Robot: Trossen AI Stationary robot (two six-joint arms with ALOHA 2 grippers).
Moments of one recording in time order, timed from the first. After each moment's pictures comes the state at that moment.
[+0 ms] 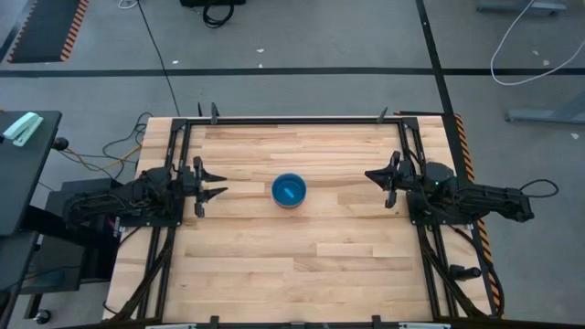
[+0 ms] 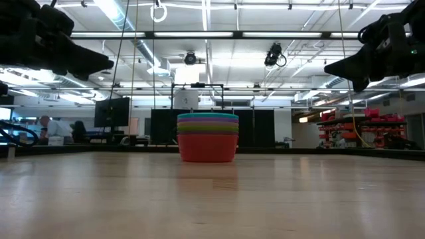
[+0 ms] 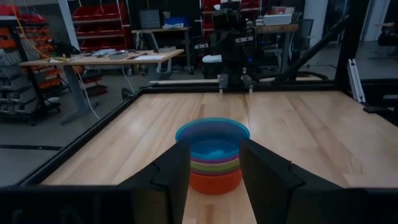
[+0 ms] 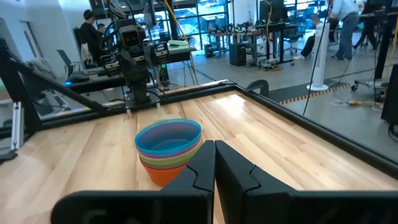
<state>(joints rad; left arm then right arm) 0.15 0.01 0.06 -0.08 -0.01 0.06 -0.18 0.02 0.04 -0.06 0.07 0.12</state>
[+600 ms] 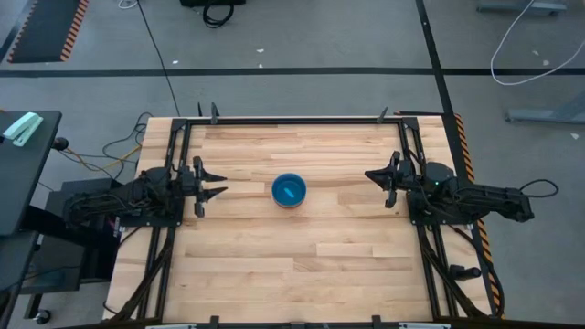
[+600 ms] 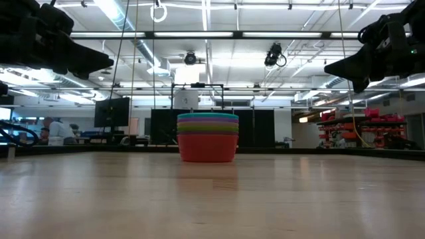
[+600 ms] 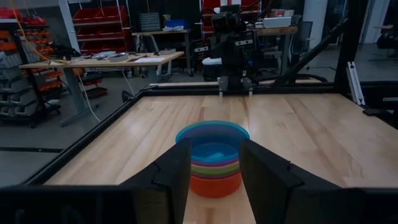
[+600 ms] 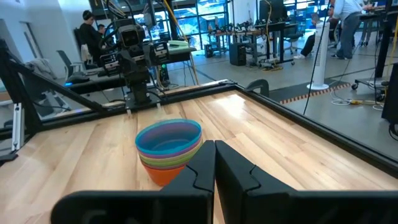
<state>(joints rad) 0.15 0.01 0.06 -0.07 -0.01 0.06 -0.18 0.02 0.04 -0.06 0.07 0.13</state>
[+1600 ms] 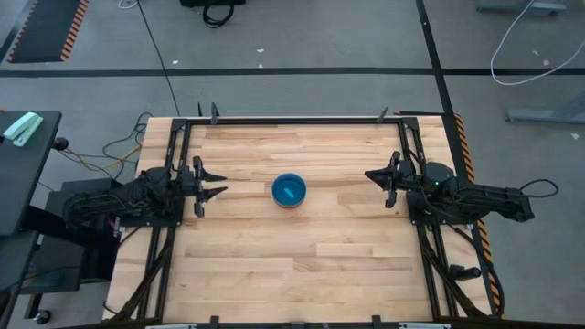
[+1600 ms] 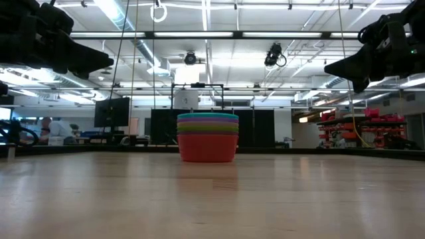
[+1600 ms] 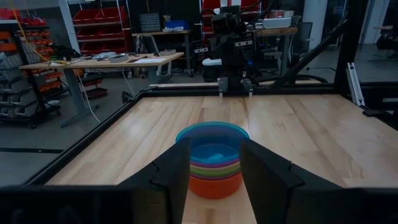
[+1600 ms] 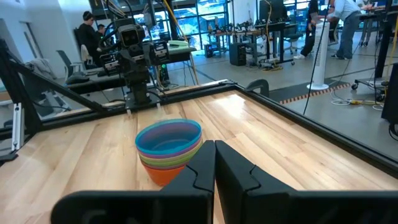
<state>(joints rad) 0.15 0.01 0.07 -0.07 -0.01 0.06 -0.18 0.02 0.04 -0.06 0.07 0.13</state>
